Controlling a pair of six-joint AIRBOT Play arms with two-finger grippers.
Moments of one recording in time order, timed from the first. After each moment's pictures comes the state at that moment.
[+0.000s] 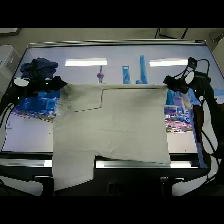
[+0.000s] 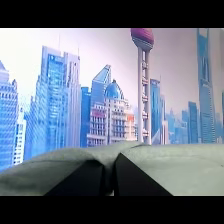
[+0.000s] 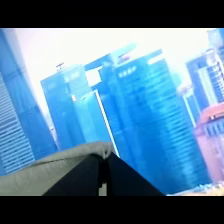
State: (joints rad) left arm 0.11 -1.71 1.42 0.67 -0.74 -1.17; right arm -0.13 -1.75 1.57 -1.46 0.79 1.85
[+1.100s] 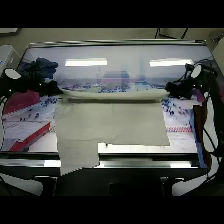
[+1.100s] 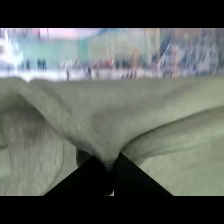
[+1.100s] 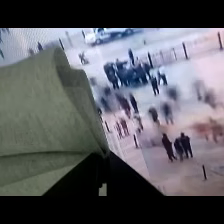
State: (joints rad) left arm 0.17 -1.73 1.60 0.96 -1.28 -1.32; right arm -0.15 -1.76 1.67 -1.43 1.28 1.72
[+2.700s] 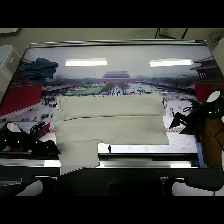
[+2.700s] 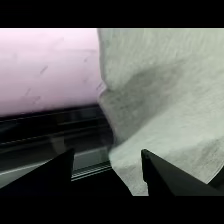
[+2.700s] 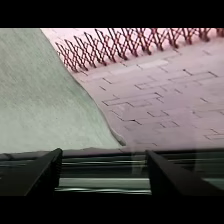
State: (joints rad) left arm 0.36 -1.20 0.57 1.16 -1.40 -1.22; right arm -0.35 -1.48 1.16 -1.31 1.55 1.57
